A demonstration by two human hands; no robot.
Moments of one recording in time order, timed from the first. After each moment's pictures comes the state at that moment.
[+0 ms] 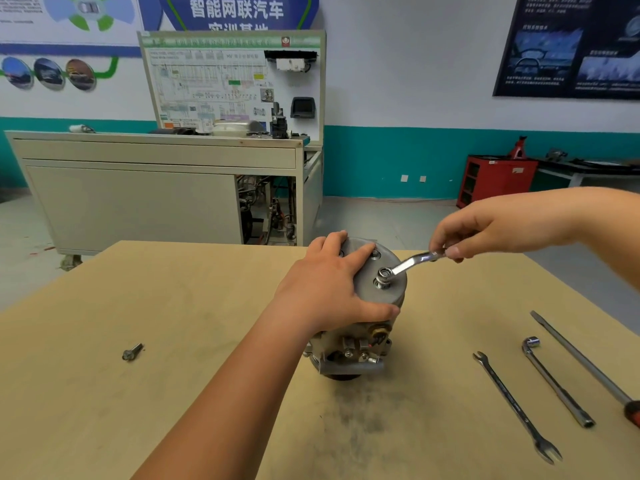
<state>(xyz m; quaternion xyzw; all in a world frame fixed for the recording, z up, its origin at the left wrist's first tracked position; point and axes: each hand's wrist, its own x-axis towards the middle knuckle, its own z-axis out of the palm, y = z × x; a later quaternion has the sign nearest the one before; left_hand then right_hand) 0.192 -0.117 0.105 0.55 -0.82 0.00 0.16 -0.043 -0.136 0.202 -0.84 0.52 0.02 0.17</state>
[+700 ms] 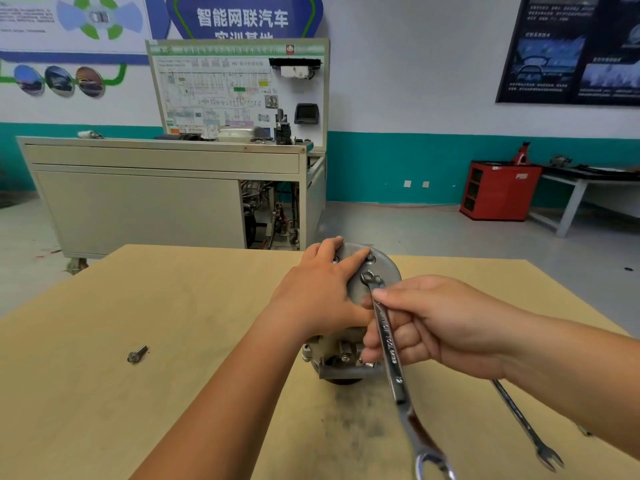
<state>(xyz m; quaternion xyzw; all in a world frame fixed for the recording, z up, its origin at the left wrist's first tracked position) 0.201 -0.117 0.104 0.54 -0.82 -0.01 0.17 0.040 -0.056 0.139 -0.56 0.42 -0.29 0.65</state>
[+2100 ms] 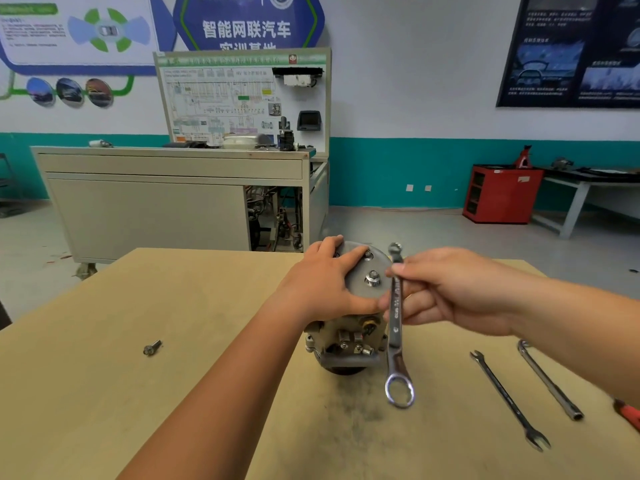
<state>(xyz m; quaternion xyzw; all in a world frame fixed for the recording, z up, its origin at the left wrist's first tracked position) 0.202 -0.120 0.103 0.54 -0.82 -0.02 0.18 0.022 -0.058 0.159 -0.59 0.46 -0.31 0.58</state>
